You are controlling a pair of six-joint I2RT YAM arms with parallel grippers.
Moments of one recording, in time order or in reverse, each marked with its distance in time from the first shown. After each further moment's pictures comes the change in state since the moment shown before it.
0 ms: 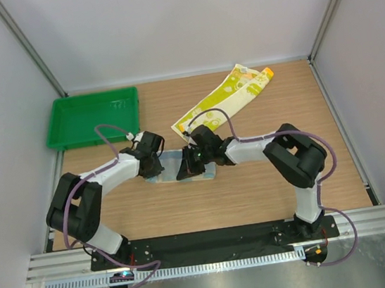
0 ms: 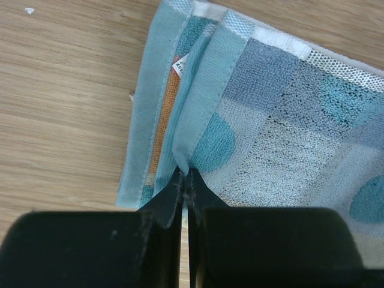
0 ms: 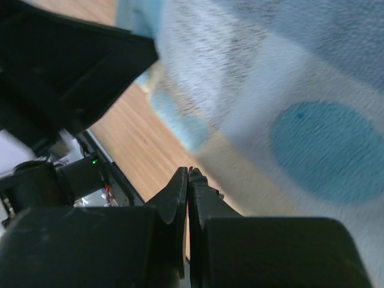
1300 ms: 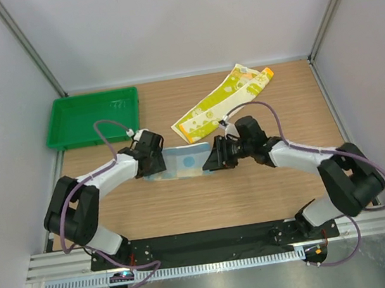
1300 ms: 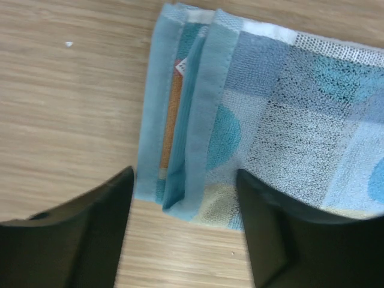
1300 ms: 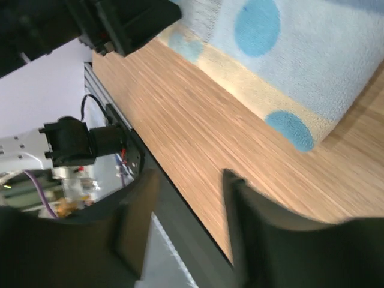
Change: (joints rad) left arm 0.000 -0.024 0.003 0.004 -0.057 0.095; right arm -0.254 -0.359 -0.349 0.042 -0.204 -0.083
